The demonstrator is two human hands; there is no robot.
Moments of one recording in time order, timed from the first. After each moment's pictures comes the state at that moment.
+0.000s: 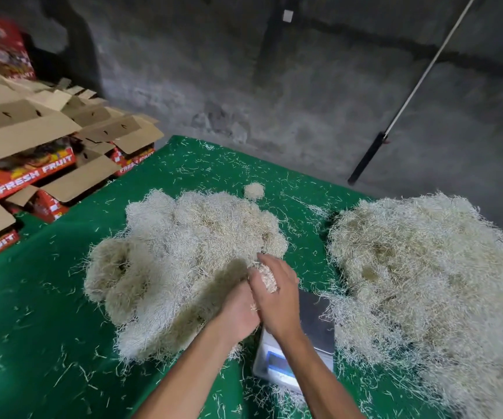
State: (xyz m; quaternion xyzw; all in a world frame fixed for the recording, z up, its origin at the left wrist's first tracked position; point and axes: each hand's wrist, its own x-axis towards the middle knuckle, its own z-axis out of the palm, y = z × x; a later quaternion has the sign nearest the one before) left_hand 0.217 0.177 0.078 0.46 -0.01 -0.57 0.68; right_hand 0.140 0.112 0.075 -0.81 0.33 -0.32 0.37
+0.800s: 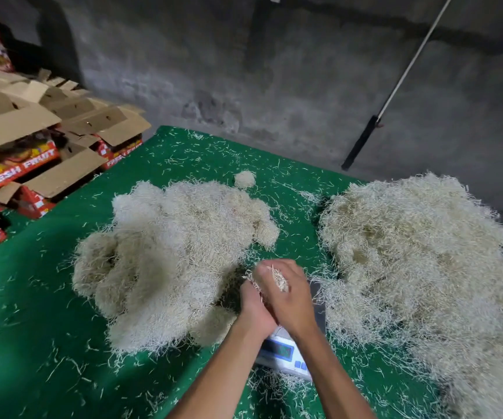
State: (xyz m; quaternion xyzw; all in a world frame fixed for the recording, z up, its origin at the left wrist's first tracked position) left_hand 0.160 0.140 0.060 0.33 0.22 -0.59 0.70; right_hand 0.093 0.093 0.068 -0.81 0.32 -0.32 0.39
